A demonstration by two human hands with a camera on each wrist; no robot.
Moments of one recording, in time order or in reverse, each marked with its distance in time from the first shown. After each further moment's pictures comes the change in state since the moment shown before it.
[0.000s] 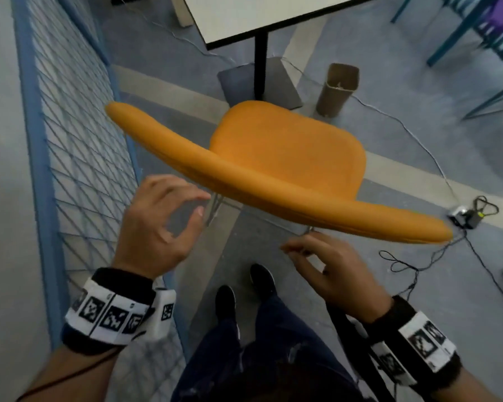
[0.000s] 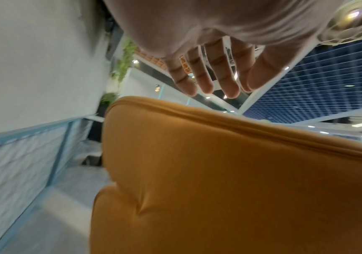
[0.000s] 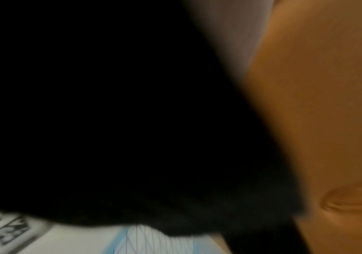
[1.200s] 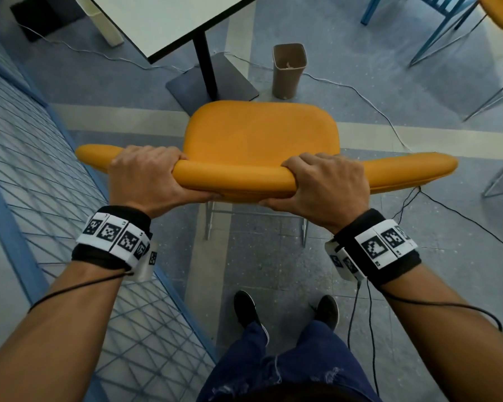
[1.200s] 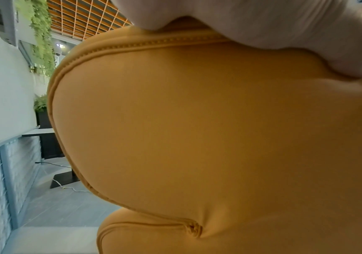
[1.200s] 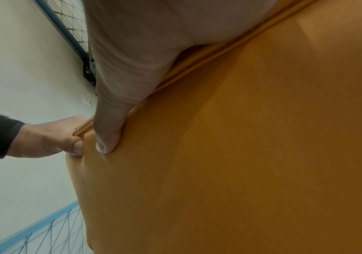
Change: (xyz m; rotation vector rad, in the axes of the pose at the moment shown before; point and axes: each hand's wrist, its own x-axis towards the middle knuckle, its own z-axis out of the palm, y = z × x) left_hand 0.108 -0.073 0.027 0.419 -0.340 0.163; right_hand 0.088 -0.019 -0.011 -0.836 0.219 0.351
